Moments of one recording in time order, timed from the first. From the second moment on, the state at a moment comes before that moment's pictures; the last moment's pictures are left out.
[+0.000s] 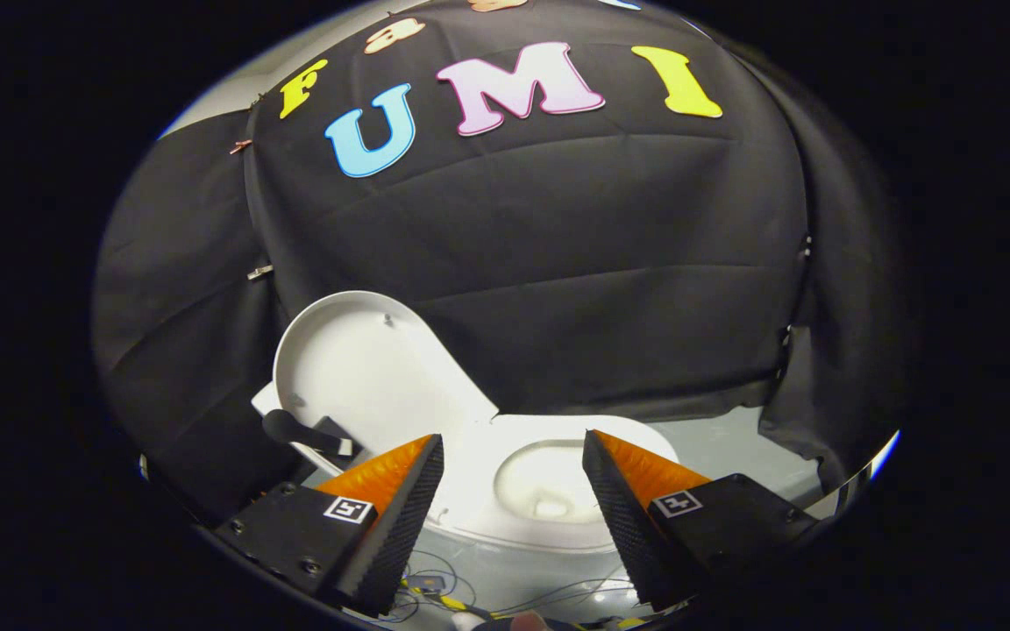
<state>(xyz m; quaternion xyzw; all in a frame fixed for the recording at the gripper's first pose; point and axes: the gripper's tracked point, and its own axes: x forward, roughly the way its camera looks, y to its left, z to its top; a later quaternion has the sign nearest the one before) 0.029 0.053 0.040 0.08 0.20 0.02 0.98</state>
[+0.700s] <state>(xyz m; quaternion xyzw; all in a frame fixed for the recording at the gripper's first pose) 0.023 -0.029 0.030 0.00 0.00 -0.04 1.00</state>
